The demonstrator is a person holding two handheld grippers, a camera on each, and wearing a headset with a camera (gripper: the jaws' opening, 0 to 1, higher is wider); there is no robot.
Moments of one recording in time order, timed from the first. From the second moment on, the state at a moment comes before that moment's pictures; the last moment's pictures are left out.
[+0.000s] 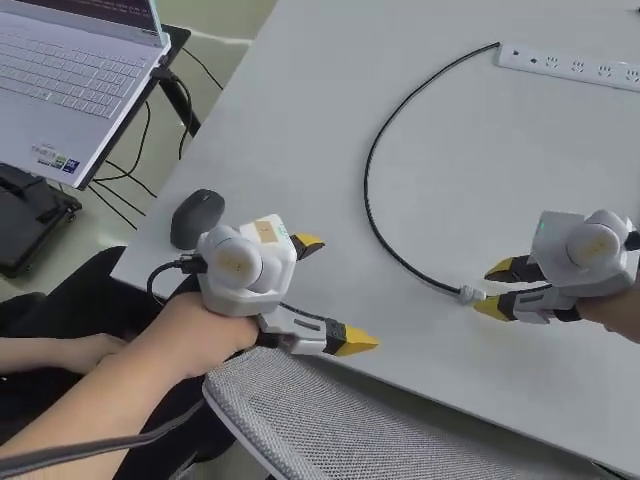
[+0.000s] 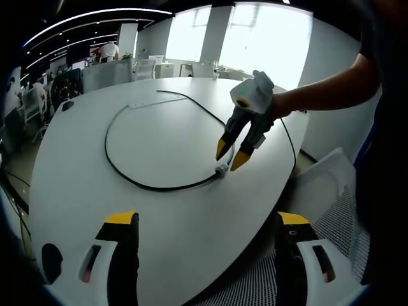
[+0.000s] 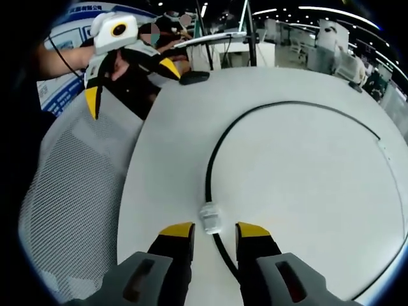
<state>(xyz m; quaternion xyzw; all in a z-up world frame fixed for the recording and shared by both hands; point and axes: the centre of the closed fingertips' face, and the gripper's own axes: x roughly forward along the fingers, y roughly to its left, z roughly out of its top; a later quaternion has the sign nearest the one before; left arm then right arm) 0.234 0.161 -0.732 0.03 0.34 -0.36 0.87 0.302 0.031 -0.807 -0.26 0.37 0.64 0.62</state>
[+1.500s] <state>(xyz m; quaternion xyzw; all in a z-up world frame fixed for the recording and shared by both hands) 0.239 0.152 -0.717 0.02 0.33 -0.37 0.87 0.288 0.031 -0.783 -0.25 0.39 0.64 0.62</state>
